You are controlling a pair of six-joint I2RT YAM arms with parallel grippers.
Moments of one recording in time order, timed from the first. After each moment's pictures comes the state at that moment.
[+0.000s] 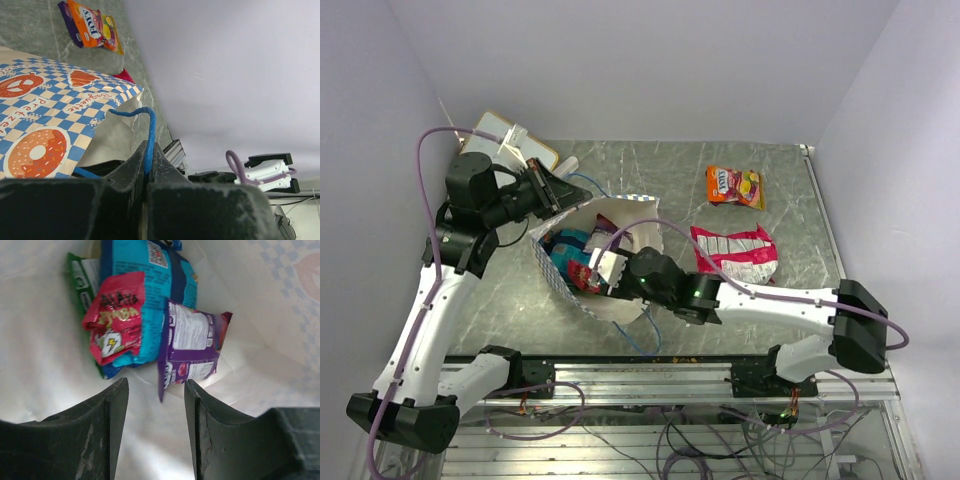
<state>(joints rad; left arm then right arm) -0.24 1.01 1.20 -0.38 0.65 -0.85 1.20 1.41 0.95 0.00 0.21 -0.40</state>
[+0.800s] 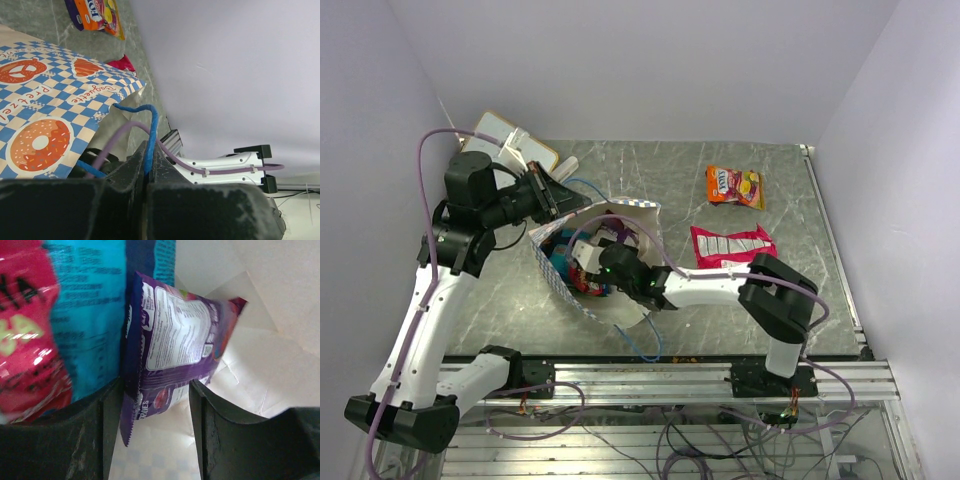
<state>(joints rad) -0.24 1.01 1.25 -0.51 0.67 -0.84 1.12 1.82 1.04 0.22 0.43 -0.52</state>
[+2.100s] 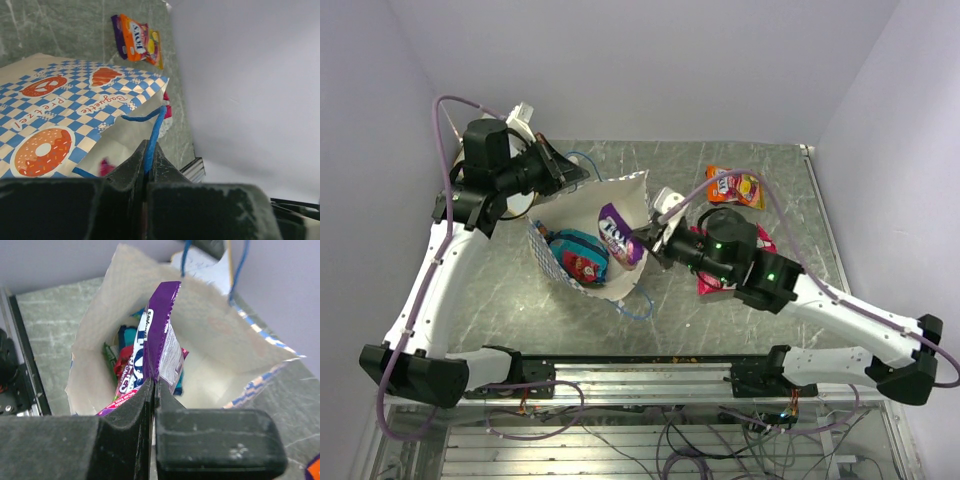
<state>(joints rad) -0.24 1.22 1.43 -0.56 0.50 -0.79 1.07 1.13 1.10 -0.12 0.03 -0.17</state>
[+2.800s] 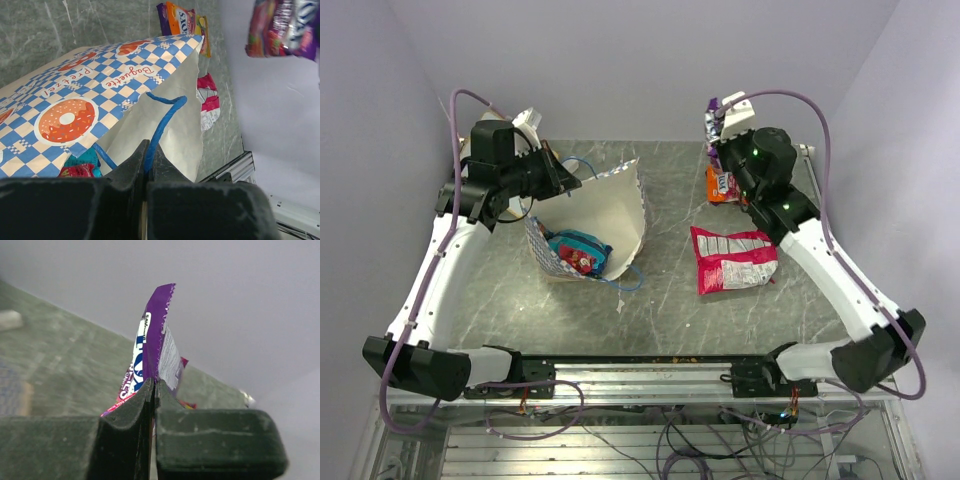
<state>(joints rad) -0.24 1.28 1.48 -0.71 0.40 -0.54 0.55 1.29 1.38 -0.10 0.27 -0.36</state>
